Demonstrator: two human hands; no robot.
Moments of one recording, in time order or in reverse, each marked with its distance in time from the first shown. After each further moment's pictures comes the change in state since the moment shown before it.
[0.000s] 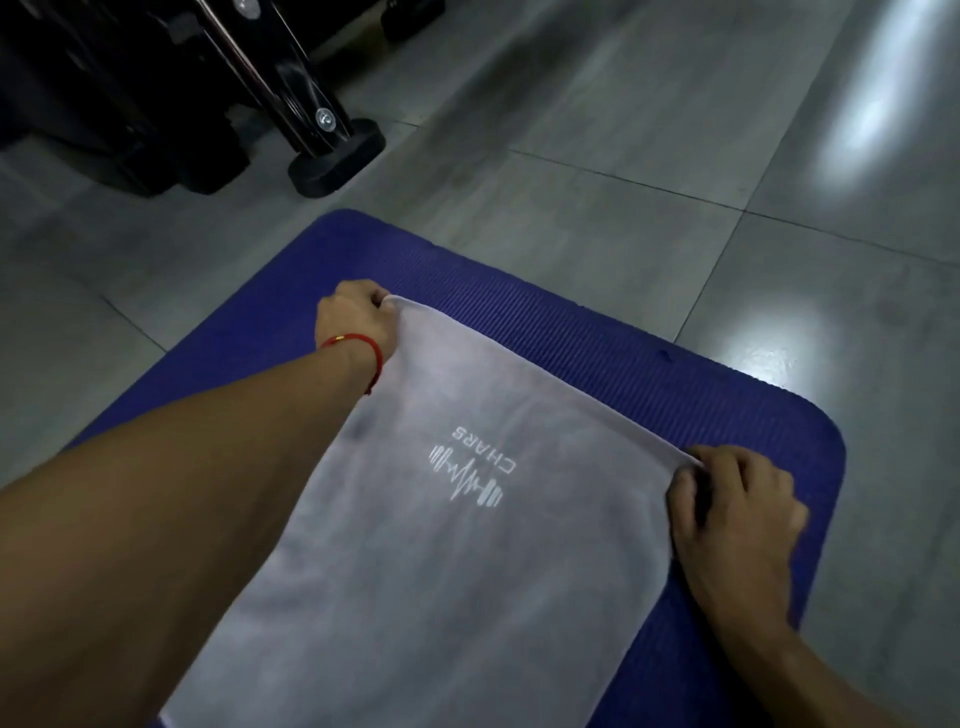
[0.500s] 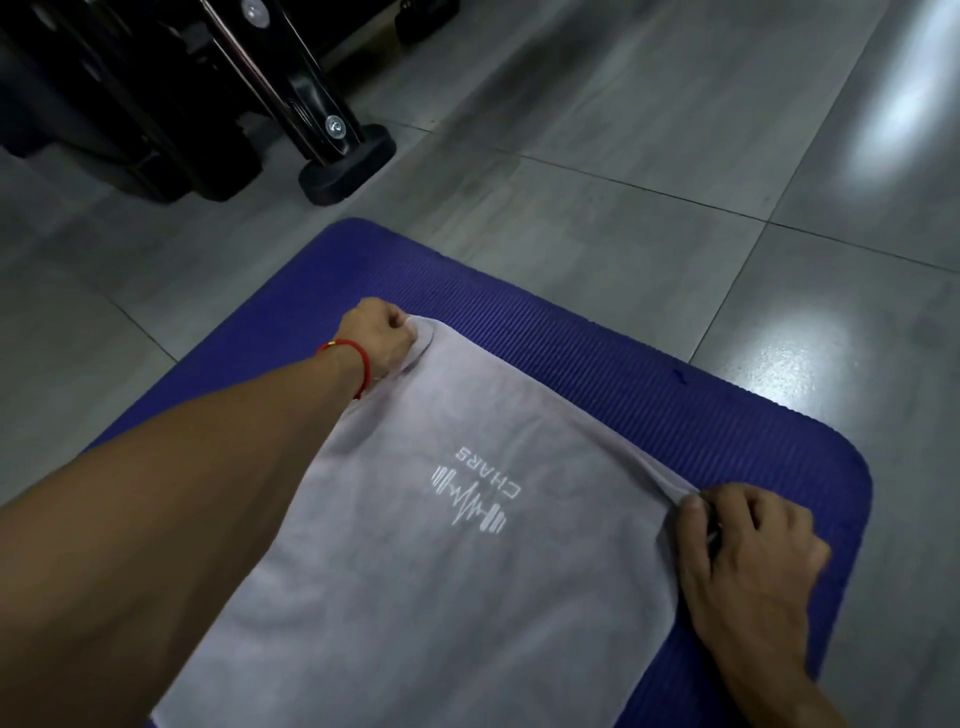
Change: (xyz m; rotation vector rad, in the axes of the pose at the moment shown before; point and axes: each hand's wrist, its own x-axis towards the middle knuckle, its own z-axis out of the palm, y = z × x) left_hand 0.018 -0.003 0.001 0.034 -0.251 0.023; right_hand 0.002 -0.004 0.001 0.022 -0.008 -0.029
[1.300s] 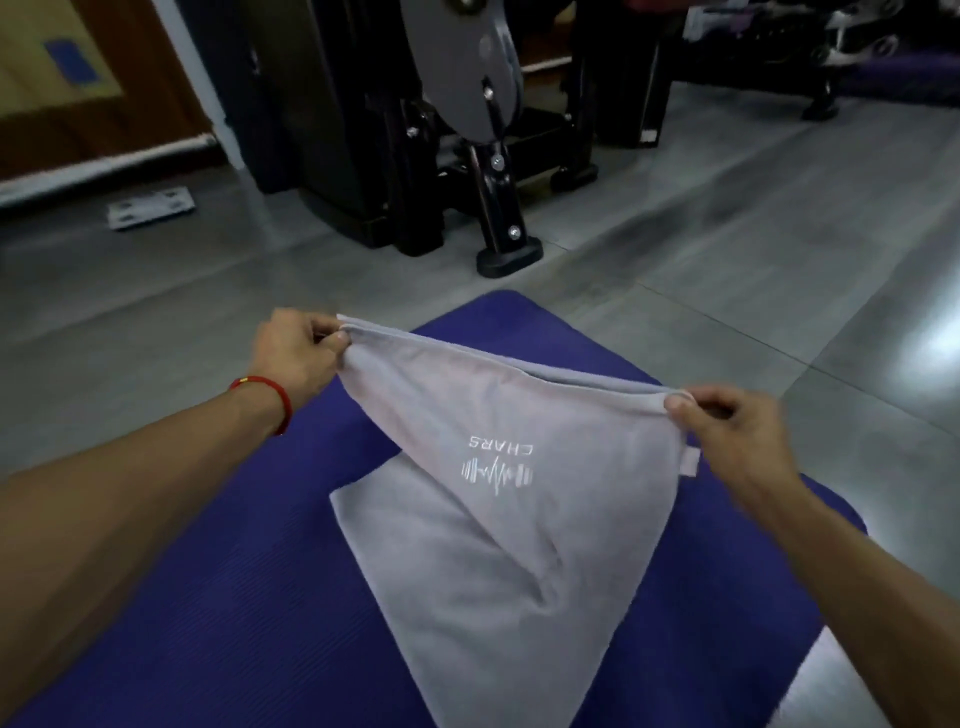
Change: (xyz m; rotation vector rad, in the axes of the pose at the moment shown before) left_hand -0.237 -0.161 -0.223 -0.227 0.511 0.033; right_hand 0.035 -0.167 -0.102 0.688 -0.304 -0.058
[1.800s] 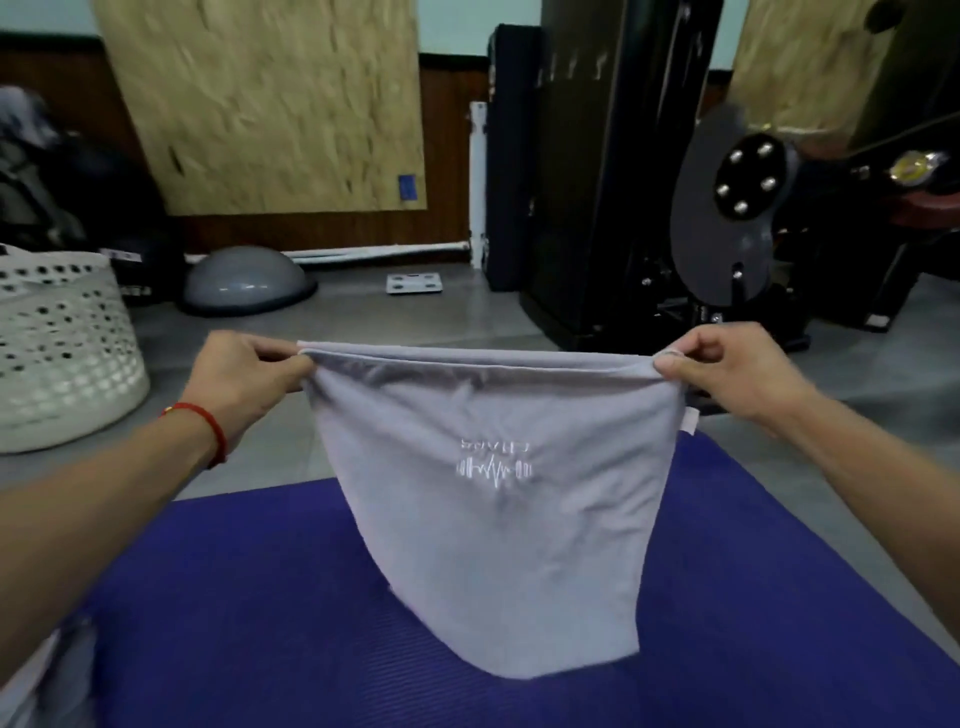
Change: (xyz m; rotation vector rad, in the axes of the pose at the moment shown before) left_hand -0.140 -0.100 -0.308 -0.227 0.502 -0.209; right_hand -0.025 -0.298 0.142 -0.074 -0.566 -0.528
